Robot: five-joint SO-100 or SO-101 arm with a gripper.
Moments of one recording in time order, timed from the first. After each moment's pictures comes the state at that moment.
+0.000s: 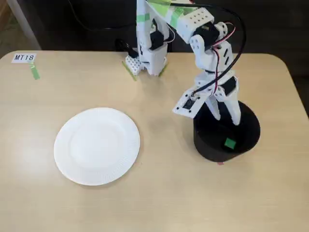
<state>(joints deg) -32.7 100.6 110.5 44.8 -8.7</state>
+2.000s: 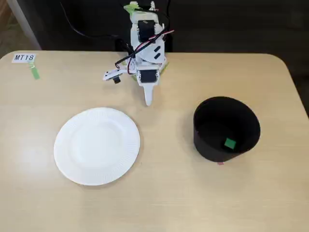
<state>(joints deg) -0.7 184.4 175.1 65.2 -2.7</state>
